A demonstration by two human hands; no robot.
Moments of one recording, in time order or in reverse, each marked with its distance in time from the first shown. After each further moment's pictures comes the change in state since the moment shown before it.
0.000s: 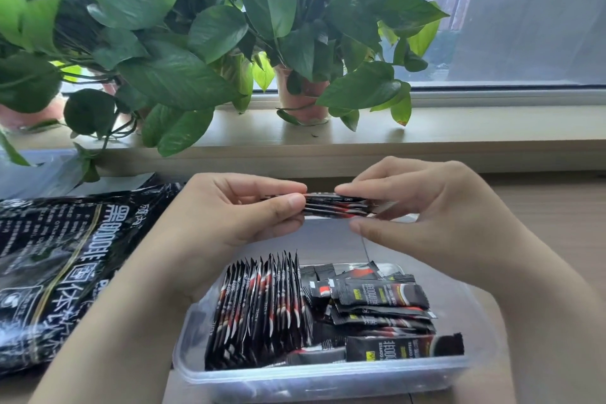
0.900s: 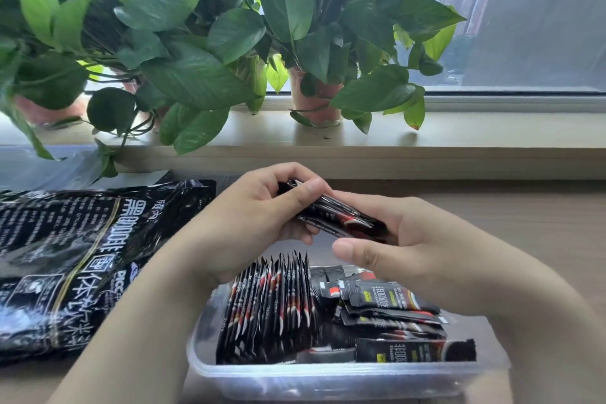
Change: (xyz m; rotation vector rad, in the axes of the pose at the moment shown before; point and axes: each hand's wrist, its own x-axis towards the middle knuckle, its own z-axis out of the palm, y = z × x) left_hand 0.019 -0.011 0.002 0.042 -0.223 0.024; right_hand 0.001 0.000 0.015 0.022 -0.380 0.055
